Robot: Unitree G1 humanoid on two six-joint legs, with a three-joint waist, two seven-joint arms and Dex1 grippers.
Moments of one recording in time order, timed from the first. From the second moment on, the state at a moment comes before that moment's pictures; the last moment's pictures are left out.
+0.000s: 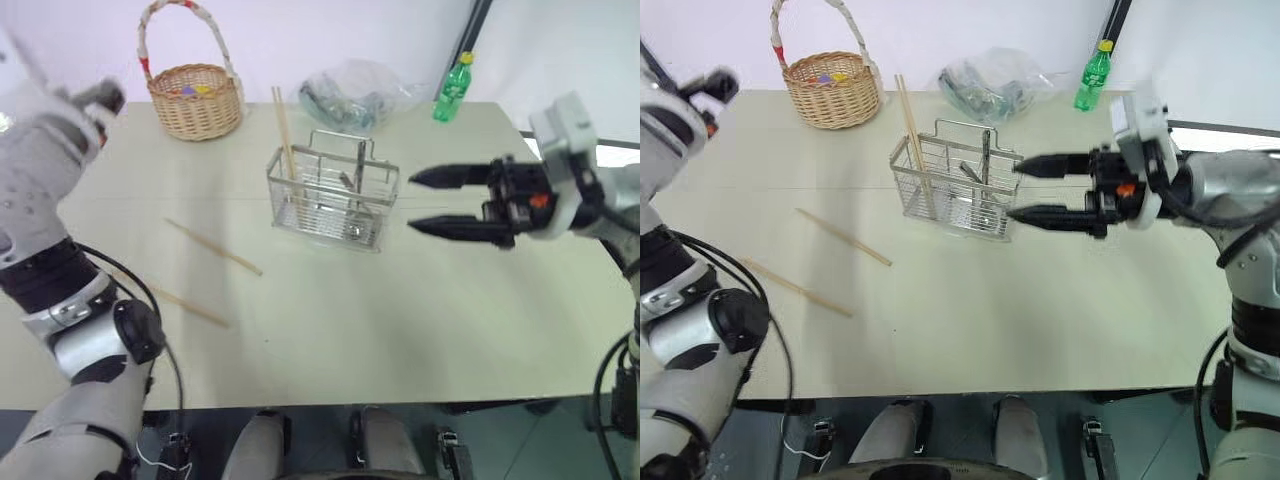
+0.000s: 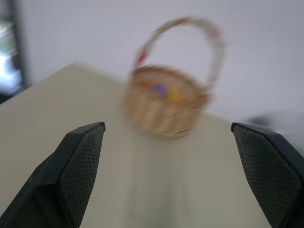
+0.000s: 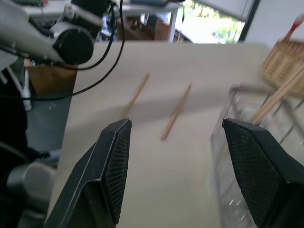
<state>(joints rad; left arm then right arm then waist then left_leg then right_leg) -0.98 0.41 0.72 -0.09 -0.40 1.31 0.38 -0.57 -0.93 -0.19 -0.33 0.79 0.75 1.22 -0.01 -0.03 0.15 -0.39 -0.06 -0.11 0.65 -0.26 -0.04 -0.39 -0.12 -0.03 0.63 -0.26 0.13</state>
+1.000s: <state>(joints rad) -0.93 0.17 0.91 0.23 0.01 1.27 0.55 -0.35 -0.93 -0.26 -0.57 1.00 0.80 1.04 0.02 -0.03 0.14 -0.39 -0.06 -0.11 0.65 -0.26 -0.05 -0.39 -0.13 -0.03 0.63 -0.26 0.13</state>
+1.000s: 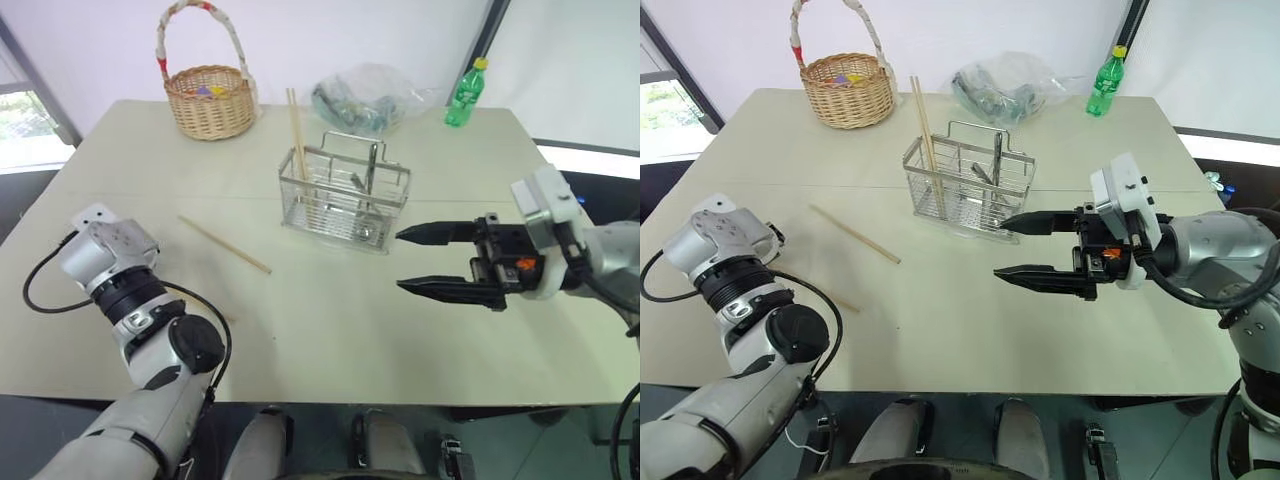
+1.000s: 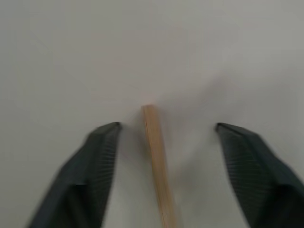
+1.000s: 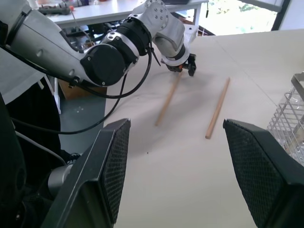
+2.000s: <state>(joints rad) -1.07 0.66 0.64 0.62 -0.08 0.54 0.18 -0.37 -0.93 -0.27 -0.53 0.96 0.73 1.01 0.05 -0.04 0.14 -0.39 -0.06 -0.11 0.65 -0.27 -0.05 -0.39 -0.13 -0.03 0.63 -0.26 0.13</state>
